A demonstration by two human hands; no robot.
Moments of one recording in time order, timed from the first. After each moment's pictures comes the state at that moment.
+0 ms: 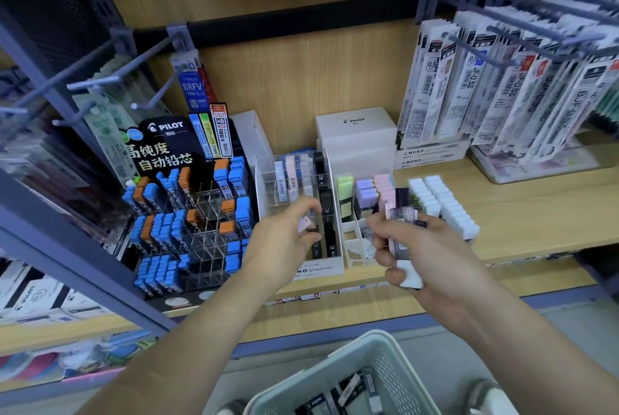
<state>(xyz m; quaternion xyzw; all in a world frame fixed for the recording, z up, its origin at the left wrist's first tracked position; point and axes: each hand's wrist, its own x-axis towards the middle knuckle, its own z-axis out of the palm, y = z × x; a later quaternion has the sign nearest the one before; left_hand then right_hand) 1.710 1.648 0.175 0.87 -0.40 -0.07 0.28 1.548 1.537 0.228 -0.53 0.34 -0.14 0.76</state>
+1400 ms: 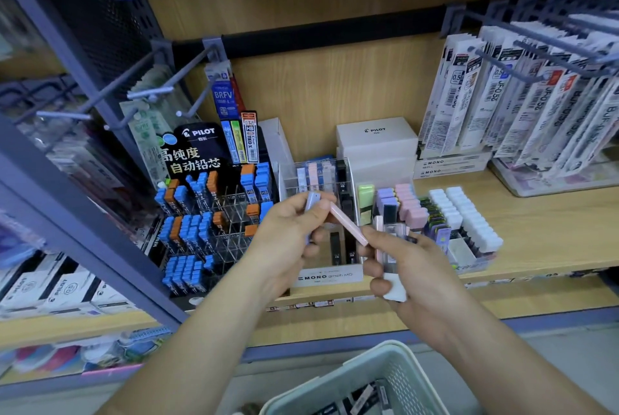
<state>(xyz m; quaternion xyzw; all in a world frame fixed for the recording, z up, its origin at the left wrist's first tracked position) 1.694 1.661 0.229 0.65 -0.14 -0.33 0.67 1.575 1.566 0.219 -0.44 0.35 -0.14 0.81</state>
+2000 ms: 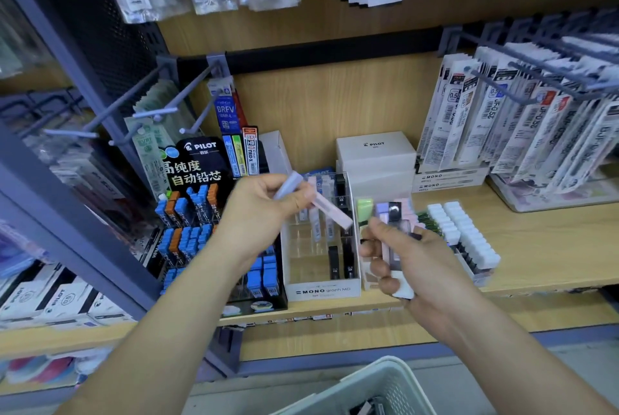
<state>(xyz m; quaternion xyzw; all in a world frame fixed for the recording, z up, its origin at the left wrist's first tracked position) 1.723 1.669 0.267 0.74 -0.26 -0.18 0.60 1.576 1.550 0.239 -0.49 0.34 -0.13 0.79</state>
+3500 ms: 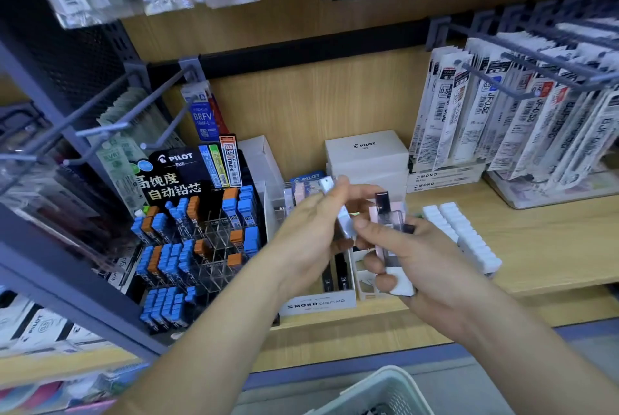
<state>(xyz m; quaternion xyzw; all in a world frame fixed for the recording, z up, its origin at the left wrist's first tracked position) 1.697 1.611 0.249 0.63 -0.28 -0.40 0.61 1.582 1.530 0.245 -0.53 0.28 -0.12 0.80</state>
